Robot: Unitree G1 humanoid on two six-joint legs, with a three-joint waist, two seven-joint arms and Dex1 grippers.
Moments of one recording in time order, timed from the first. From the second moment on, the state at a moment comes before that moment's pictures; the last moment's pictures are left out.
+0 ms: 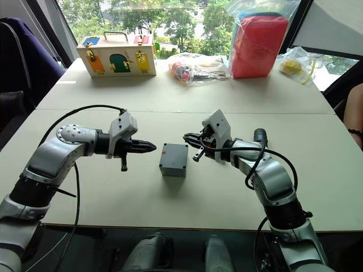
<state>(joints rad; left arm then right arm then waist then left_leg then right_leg) -0.59 0.73 -0.19 -0.13 -0.34 0.67 -1.07 -0.45 -0.47 0.14 -0.34 0.34 0.74 0.65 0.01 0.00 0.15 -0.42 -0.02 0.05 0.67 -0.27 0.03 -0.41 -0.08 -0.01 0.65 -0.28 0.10</state>
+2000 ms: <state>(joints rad) -0.59 0.73 -0.19 -0.16 -0.36 0.69 -1.06 -0.43 -0.49 0.17 -0.27 0.30 0.69 0.67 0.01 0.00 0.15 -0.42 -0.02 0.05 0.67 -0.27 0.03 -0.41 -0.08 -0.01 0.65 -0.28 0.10</state>
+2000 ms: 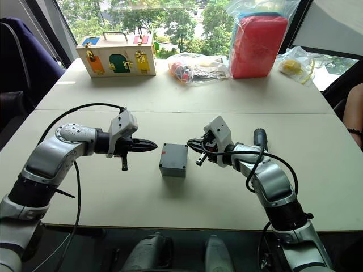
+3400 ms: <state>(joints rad) -0.64 0.65 -0.19 -0.24 -0.47 0.71 -1.08 -0.71 -0.92 -0.17 -0.21 0.51 1.39 0.67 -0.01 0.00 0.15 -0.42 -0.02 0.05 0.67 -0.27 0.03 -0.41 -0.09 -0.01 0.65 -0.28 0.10</state>
